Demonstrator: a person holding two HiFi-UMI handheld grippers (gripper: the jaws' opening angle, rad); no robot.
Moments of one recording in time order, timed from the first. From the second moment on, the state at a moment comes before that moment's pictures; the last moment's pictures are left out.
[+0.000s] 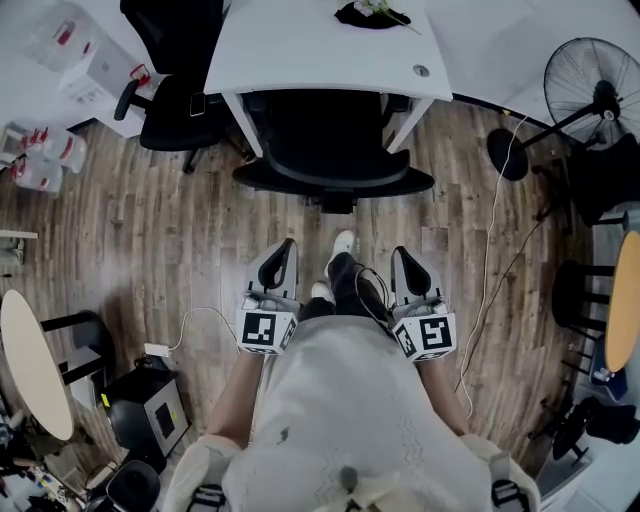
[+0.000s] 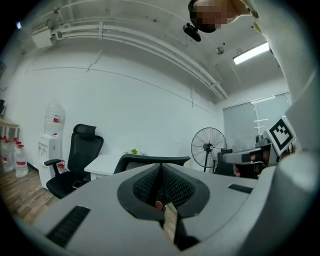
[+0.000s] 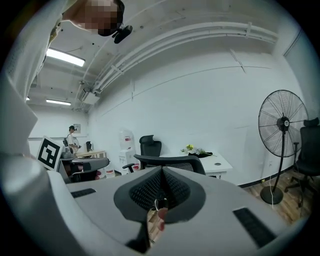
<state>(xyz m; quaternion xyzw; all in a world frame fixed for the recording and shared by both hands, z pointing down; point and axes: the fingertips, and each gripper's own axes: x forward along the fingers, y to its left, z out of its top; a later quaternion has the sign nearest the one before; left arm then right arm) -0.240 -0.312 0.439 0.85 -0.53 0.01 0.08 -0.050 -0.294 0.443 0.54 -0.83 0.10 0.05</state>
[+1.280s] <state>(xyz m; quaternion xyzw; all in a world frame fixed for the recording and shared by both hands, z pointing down) -0.232 -0.266 0.276 0.82 -0.56 -0.07 -0.02 -0.021 -0.257 0.282 0.52 -0.85 0.01 -0.05</state>
